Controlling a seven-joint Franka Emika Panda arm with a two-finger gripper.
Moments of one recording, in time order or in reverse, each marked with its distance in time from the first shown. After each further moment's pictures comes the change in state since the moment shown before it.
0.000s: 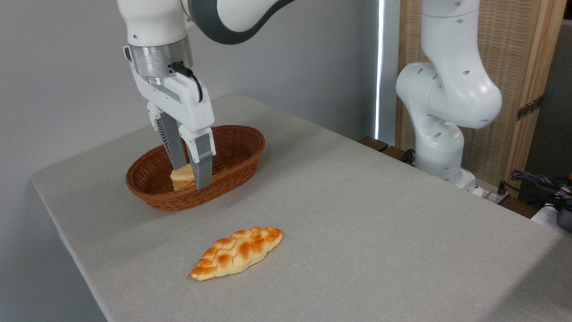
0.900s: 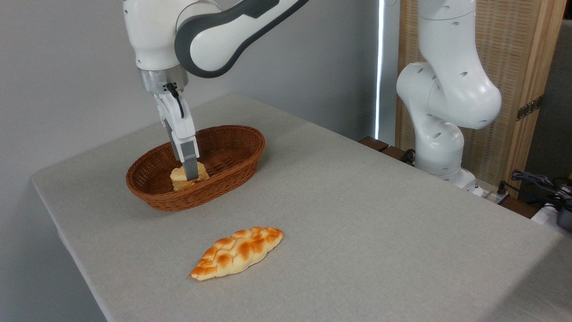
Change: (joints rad) arm -0.027 0.052 -0.219 -0.143 -0.022 0.205 0.000
